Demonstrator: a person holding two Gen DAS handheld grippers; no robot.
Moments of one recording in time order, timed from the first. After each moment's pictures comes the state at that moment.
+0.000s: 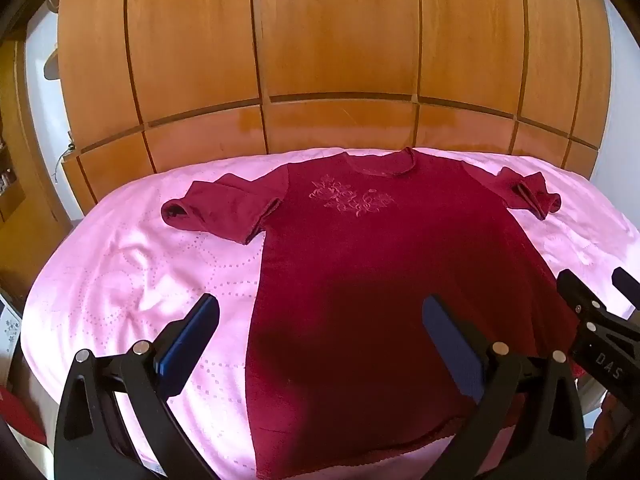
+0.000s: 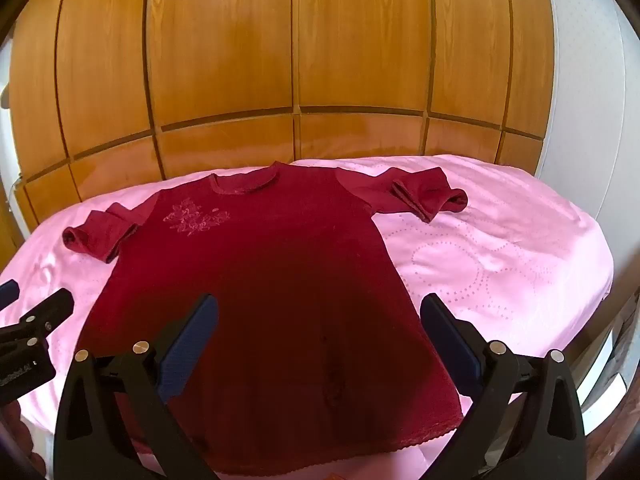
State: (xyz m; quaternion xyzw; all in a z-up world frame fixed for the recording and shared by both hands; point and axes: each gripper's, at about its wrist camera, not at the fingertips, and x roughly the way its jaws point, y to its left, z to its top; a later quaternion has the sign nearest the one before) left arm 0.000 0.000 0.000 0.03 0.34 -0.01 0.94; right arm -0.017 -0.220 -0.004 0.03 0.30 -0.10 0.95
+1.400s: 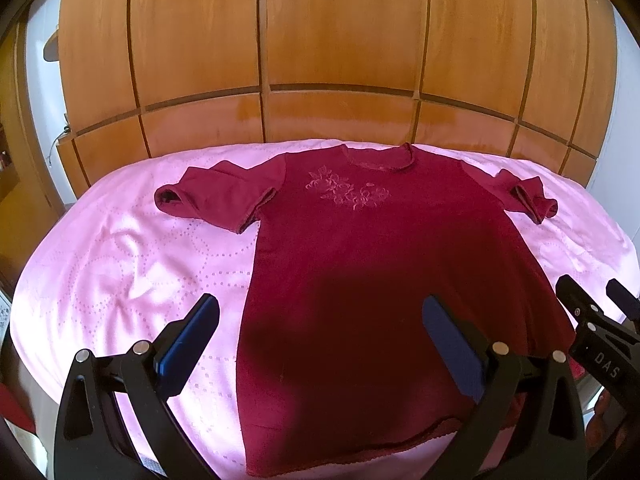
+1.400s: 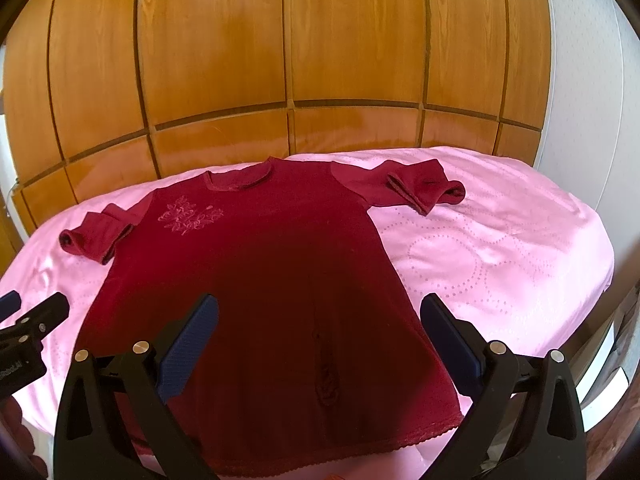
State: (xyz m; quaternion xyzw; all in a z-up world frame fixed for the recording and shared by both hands) left arm 0.006 0.004 -0.006 0.00 0.35 -0.02 0.94; right arm -0.016 -0.227 -0.011 0.04 0.31 -0.10 0.94
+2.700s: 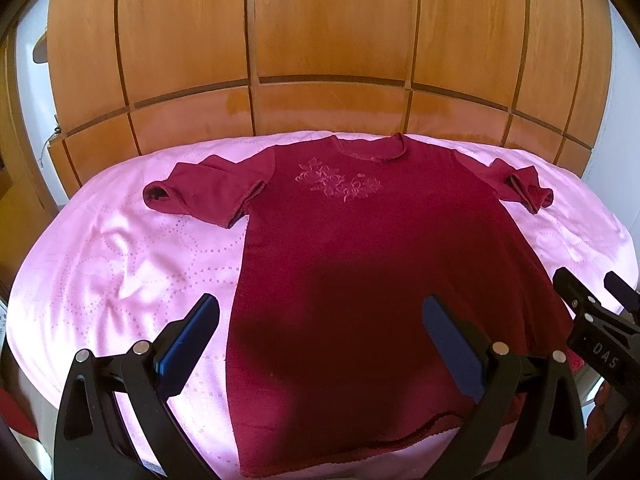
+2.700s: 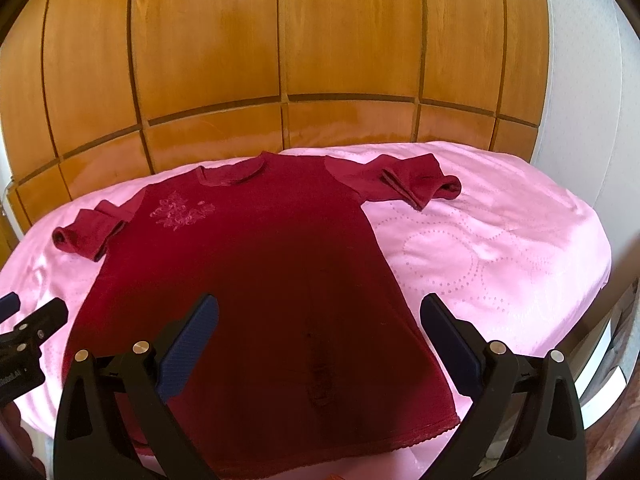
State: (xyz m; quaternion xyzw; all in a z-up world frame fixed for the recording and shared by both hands) left arm 0.013 -0.001 -0.012 0.01 0.37 -0.03 0.93; right arm -0.011 -0.233 -0.016 0.04 0.33 -0.11 0.94
